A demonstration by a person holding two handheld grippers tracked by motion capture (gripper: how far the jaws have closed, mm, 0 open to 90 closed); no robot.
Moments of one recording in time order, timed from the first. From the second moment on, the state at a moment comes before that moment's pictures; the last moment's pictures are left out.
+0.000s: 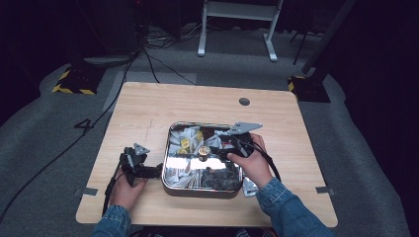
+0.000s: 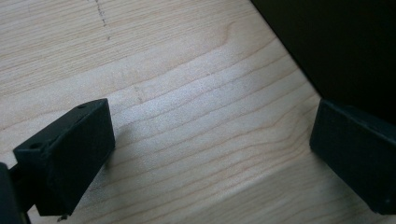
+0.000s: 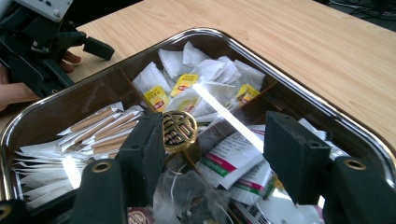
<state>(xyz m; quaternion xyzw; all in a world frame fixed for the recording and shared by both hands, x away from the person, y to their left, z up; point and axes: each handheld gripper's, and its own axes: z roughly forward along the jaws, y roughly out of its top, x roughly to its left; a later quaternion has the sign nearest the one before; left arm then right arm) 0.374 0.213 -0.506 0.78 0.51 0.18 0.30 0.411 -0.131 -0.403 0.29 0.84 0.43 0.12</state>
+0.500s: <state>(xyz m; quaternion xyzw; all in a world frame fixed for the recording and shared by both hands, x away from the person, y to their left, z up) 0.372 0.214 -0.506 0.78 0.52 0.18 0.30 0.400 -0.185 -0.392 0.32 0.82 0.45 0.15</state>
